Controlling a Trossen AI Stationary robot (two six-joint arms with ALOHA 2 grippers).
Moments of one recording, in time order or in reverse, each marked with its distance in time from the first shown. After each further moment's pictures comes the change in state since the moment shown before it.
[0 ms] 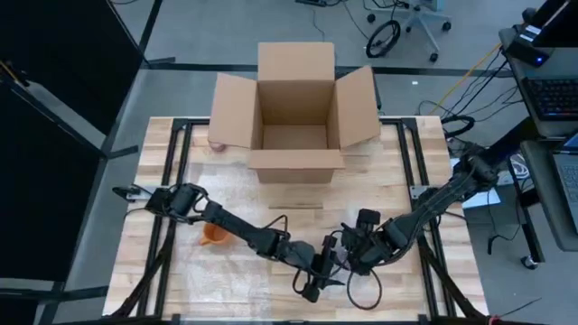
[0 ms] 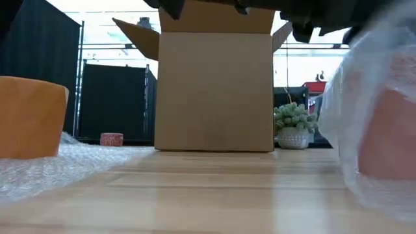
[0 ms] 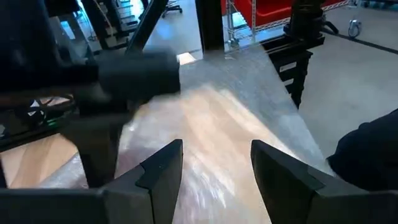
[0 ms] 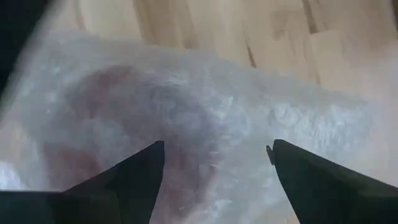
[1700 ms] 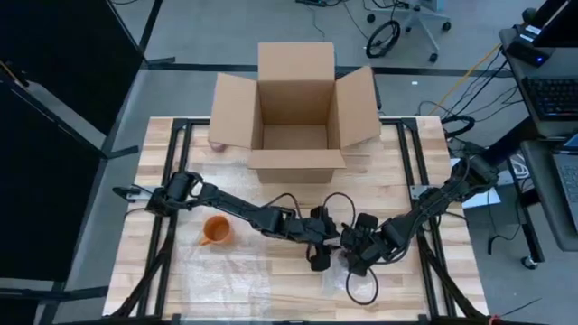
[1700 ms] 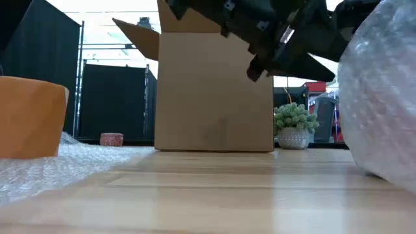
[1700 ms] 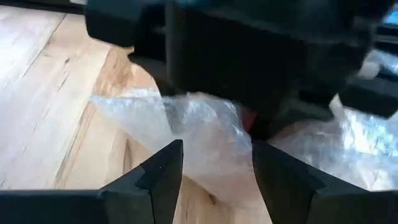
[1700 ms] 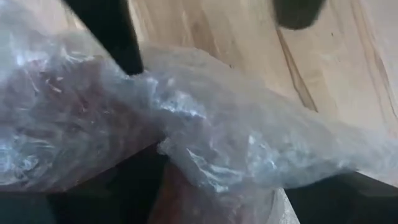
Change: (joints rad) left arm 0.114 -0.080 0.031 -0.381 -0.118 -0.407; right arm 0.006 -0.002 -0.183 0.273 -0.003 0.047
